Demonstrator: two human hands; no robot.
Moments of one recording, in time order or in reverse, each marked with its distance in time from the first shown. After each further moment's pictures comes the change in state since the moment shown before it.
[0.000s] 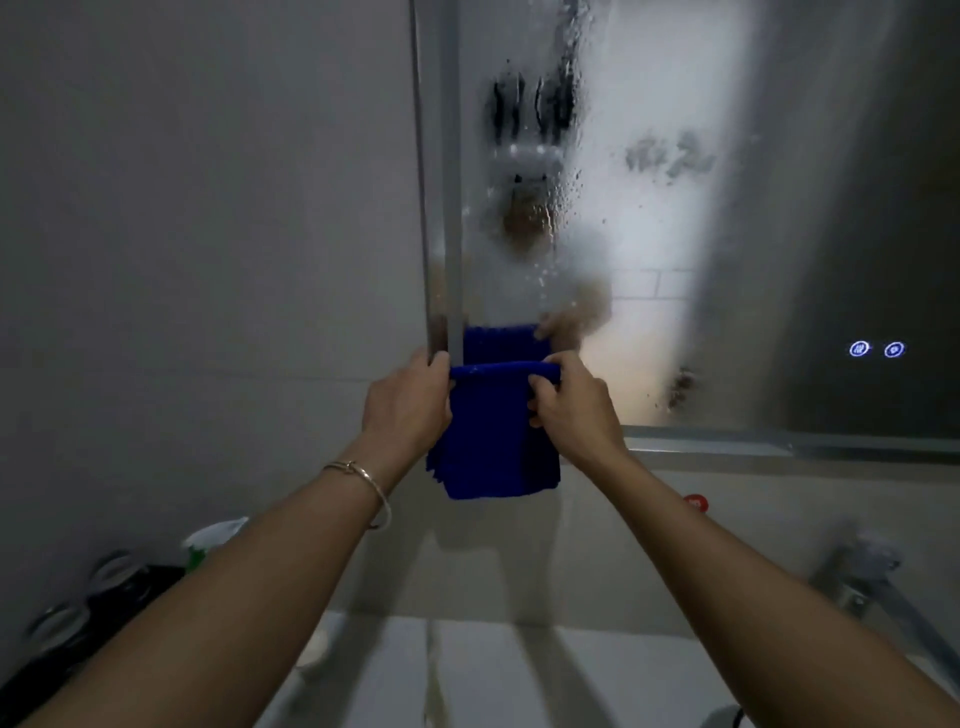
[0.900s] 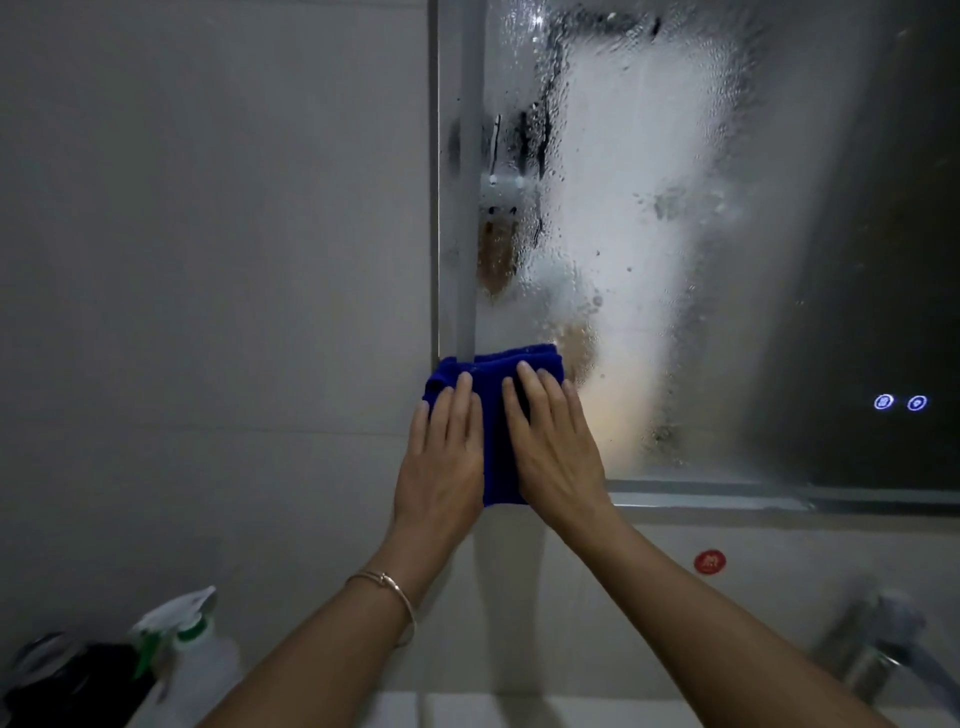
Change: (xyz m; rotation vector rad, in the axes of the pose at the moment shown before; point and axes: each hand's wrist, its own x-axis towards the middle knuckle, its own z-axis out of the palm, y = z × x) left_hand 0.001 0.004 0.056 0.168 0.291 0.164; right_hand 0.033 0.014 0.049 -0.985 0.298 -0.621
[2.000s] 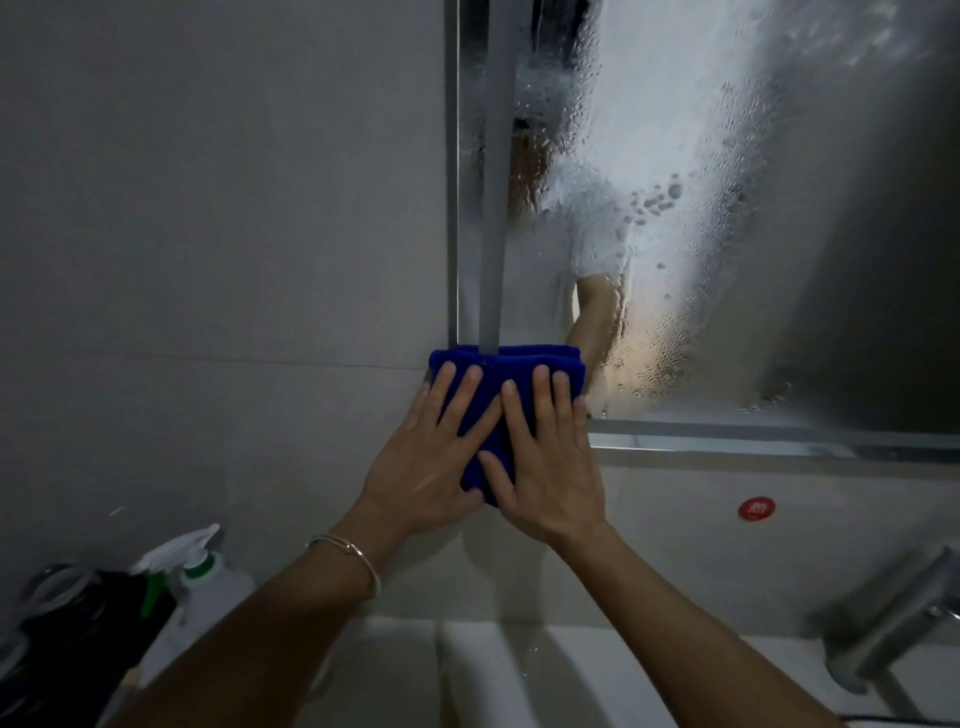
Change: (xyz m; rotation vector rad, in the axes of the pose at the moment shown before) left_hand -0.047 -0.045 0.075 -0.138 -0.097 0.310; right_hand -0.060 -0.040 0.079 0.248 0.028 0.054
